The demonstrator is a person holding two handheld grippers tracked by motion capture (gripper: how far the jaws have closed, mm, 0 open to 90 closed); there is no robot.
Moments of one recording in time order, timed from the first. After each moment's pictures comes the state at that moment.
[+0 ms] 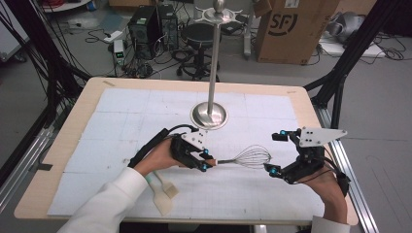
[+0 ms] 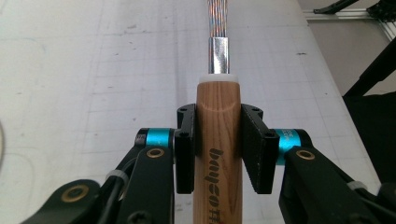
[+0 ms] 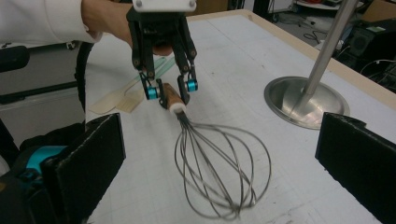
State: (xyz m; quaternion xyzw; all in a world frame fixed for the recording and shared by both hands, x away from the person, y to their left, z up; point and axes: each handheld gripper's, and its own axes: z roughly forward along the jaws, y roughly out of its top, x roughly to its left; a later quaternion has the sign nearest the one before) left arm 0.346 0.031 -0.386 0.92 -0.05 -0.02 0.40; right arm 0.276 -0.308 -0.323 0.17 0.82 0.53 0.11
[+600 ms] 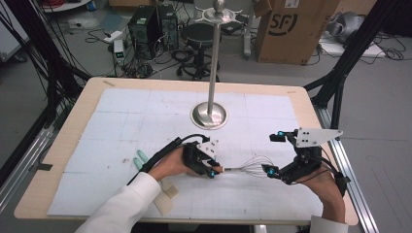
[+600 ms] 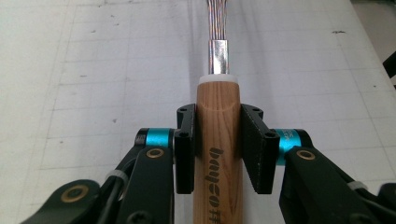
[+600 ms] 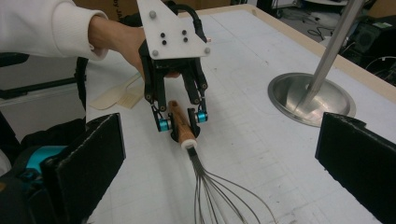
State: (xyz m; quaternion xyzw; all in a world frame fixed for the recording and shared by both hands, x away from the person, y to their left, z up) left arm 0.347 0.003 -0.421 0.93 -0.04 -0.02 0.37; right arm 0.278 -0.304 -0.327 0.17 0.83 0.52 0.11
